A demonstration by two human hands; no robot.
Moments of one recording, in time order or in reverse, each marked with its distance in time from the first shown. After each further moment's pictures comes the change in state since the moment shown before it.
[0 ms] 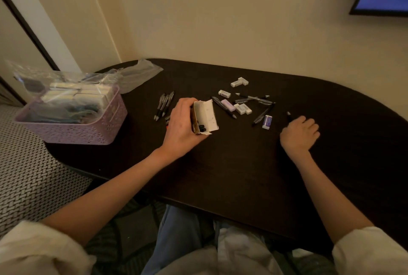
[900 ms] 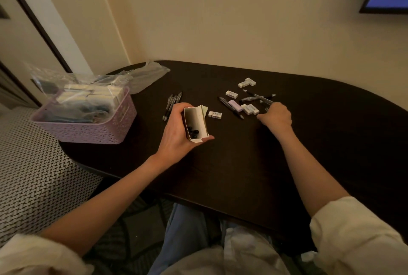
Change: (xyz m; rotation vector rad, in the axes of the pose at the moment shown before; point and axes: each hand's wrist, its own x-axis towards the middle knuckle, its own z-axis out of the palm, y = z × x) left_hand -0.021 -0.009 -0.023 -0.076 0.023 -0.021; right_hand -0.006 -0.077 -0.033 0.293 -0.339 -0.082
